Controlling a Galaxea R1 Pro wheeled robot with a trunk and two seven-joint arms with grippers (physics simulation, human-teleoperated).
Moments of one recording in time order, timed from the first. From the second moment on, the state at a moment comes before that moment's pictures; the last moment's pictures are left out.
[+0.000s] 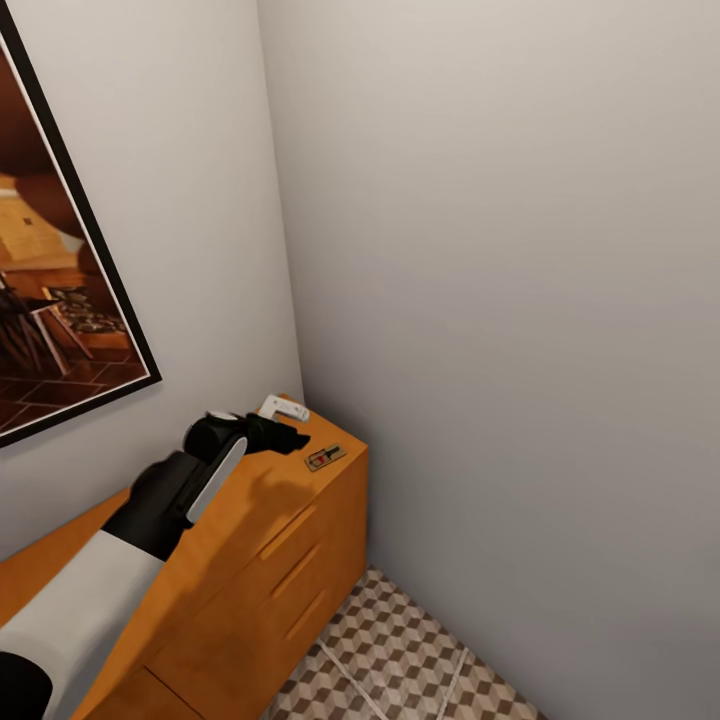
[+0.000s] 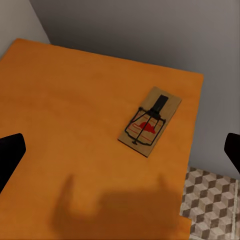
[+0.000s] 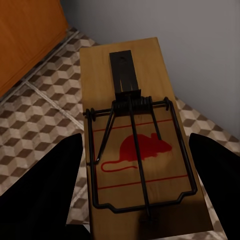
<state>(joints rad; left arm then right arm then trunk) -0.87 0.15 -0.43 -1.21 0.26 0.89 -0.06 -0.21 0.05 0.06 -0.01 -0.04 -0.73 -0.05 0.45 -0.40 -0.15</state>
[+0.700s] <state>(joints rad) -0.87 0.15 -0.44 -1.19 0.26 0.87 -0.07 -0.21 0.05 0.06 -0.01 -0.04 -0.73 -0.05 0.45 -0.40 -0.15</state>
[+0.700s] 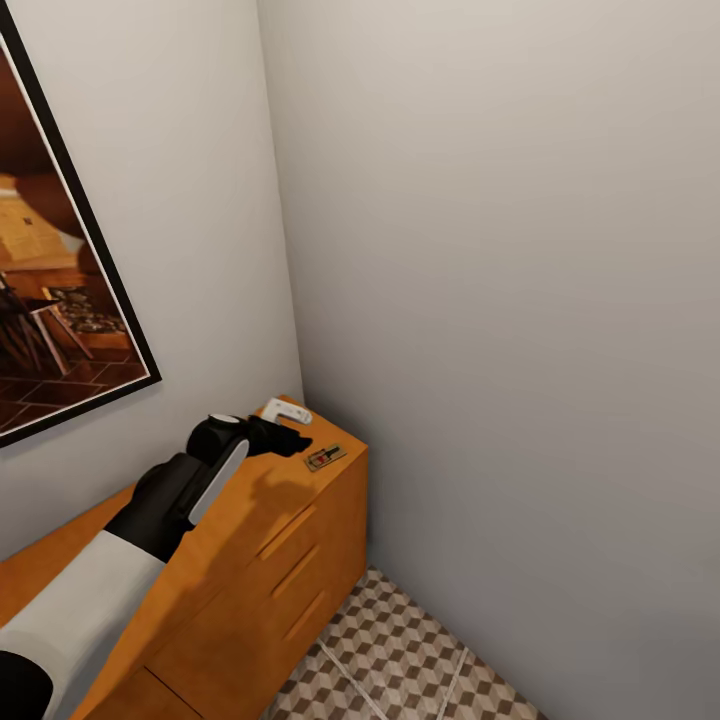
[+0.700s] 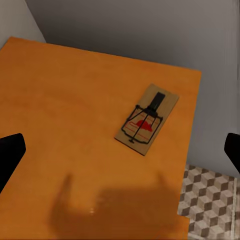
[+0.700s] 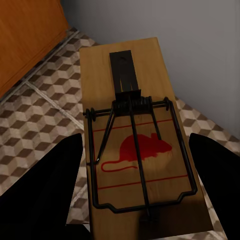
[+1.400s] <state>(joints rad) -0.87 0.15 -0.48 -1.14 0.26 0.87 -0.17 -0.21 0.05 0.06 -0.01 -0.04 -0.73 -0.05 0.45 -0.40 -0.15</state>
